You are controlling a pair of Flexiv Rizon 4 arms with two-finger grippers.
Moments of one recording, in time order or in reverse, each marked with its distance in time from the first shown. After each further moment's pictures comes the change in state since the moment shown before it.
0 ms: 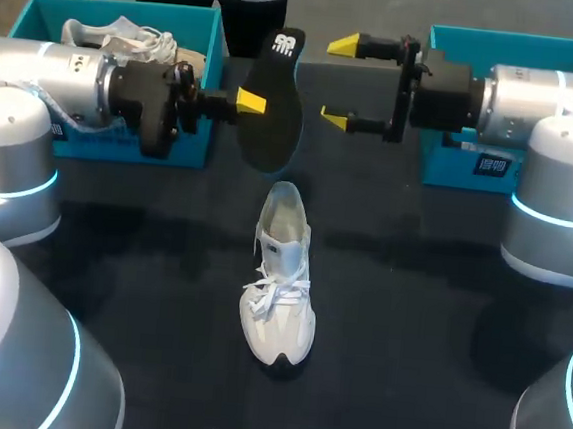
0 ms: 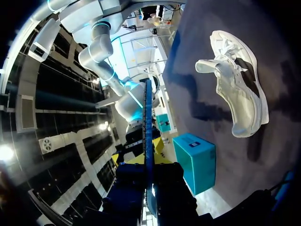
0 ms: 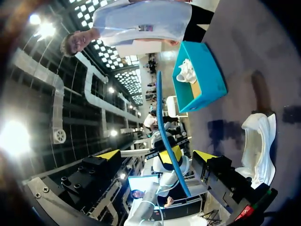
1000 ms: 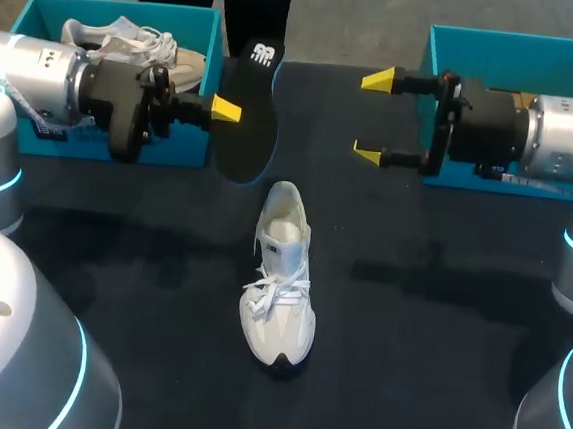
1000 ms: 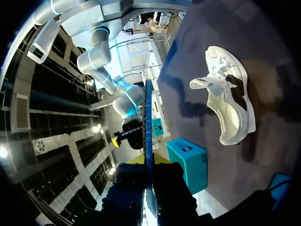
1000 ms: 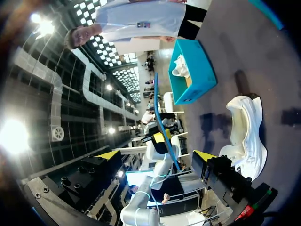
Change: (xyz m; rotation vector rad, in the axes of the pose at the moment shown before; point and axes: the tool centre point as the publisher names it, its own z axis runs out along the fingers) left arm -0.004 -0.021 -0.026 0.035 0.075 -0.008; right arm -0.012 -0.047 -0.045 0.017 -0.027 0.002
